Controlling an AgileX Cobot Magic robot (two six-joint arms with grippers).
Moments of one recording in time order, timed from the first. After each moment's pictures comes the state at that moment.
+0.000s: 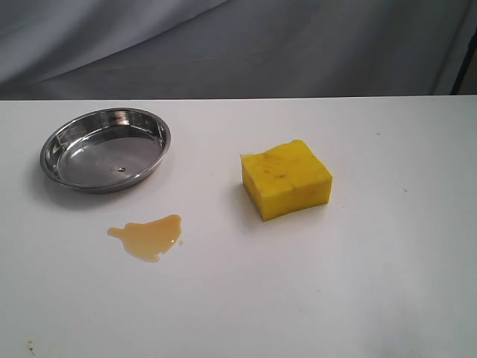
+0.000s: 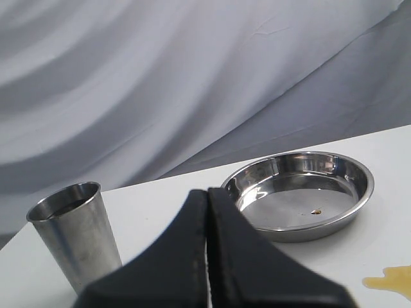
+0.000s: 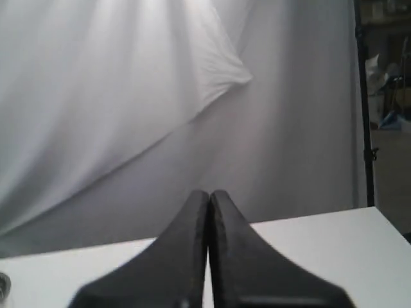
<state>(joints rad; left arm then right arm) 0.04 0.00 0.00 -0.14 0.11 0.38 0.01 0.45 -0.44 -0.05 0.09 0.22</state>
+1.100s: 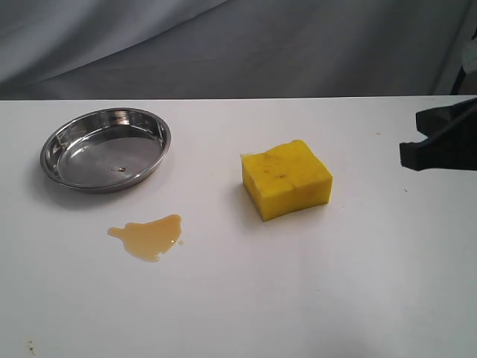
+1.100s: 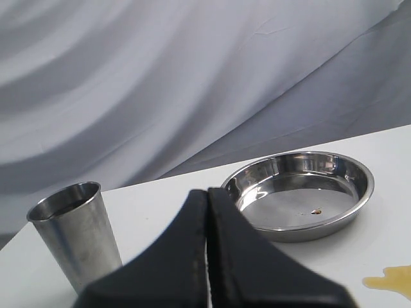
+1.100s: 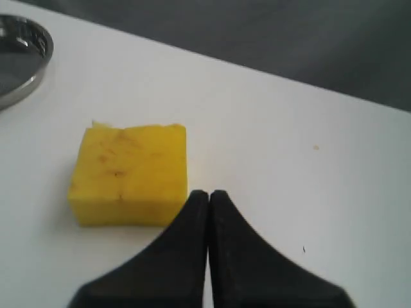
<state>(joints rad) 0.04 0.00 0.00 -0.14 0.11 0.38 0.29 1.05 -0.66 -0.05 0.21 -0.03</state>
